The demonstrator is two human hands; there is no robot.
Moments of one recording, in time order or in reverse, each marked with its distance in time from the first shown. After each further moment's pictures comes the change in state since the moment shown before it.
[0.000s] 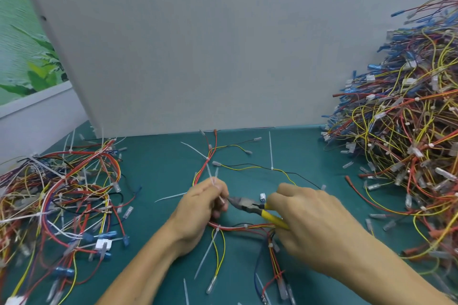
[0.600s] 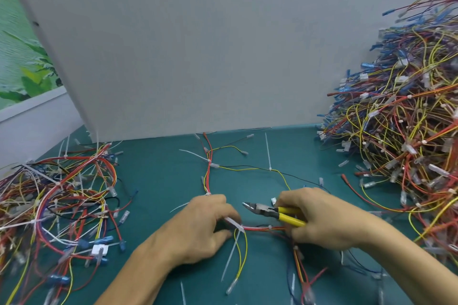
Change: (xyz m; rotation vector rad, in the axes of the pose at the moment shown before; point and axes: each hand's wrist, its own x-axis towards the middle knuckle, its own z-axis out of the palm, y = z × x) left_hand -0.007 0.004 -0.012 1.084 -0.340 0.499; right_hand 0.009 0.048 0.012 0.433 -0.205 0.003
